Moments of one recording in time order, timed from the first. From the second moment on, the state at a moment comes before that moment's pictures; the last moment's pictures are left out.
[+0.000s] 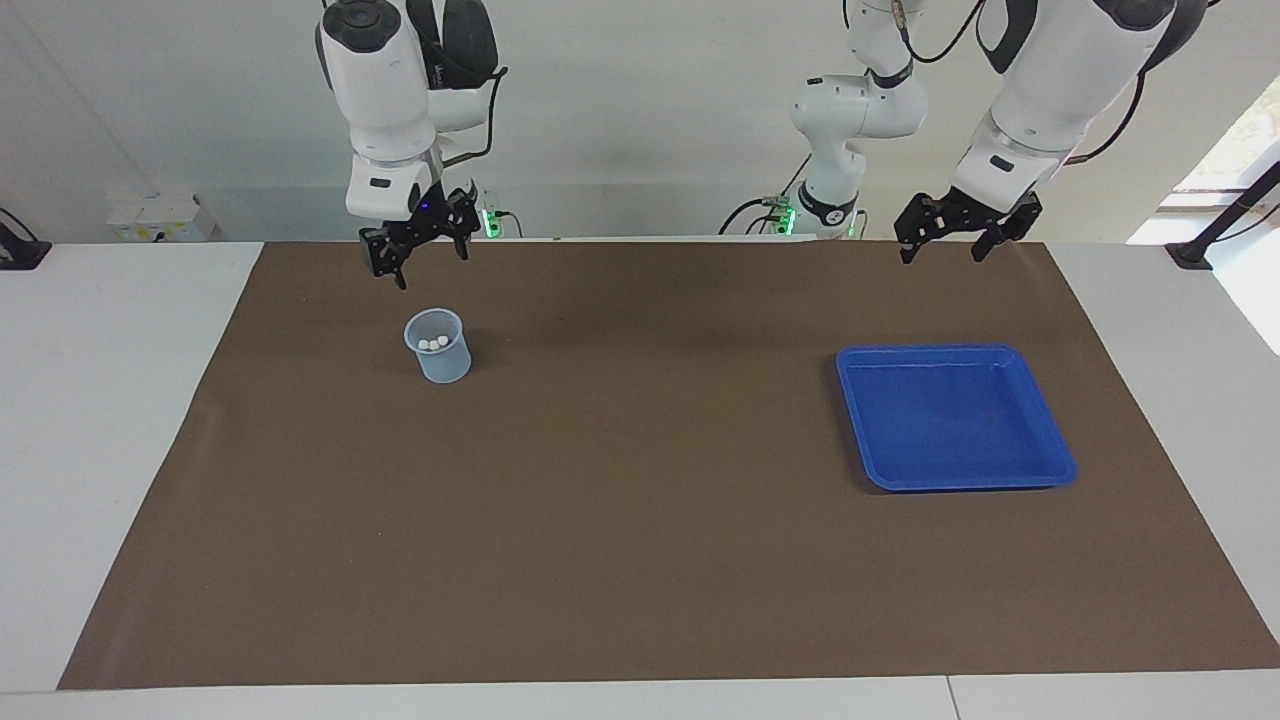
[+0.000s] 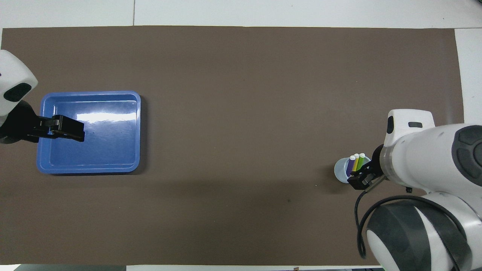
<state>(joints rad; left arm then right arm) -0.15 -0.06 -0.03 -1.65 -0.01 1.49 -0.12 0.15 -0.25 0.06 -2.03 0.00 1.76 -0.36</state>
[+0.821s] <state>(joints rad) -0.15 -0.03 -0.01 -1.56 -0.07 1.41 -0.12 -0.05 -0.04 0.04 -1.54 0.02 1.37 -0.19</state>
